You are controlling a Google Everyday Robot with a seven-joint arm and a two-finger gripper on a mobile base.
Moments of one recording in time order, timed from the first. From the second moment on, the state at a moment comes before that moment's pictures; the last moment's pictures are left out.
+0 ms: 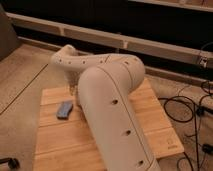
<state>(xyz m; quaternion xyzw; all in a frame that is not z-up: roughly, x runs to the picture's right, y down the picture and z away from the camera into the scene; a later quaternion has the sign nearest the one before) -0.140 -0.005 0.859 -0.19 0.22 0.53 0.79</state>
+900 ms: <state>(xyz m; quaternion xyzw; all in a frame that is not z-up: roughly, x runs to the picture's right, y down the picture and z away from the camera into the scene) -0.065 0.032 0.853 -0.14 0.31 0.53 0.78</state>
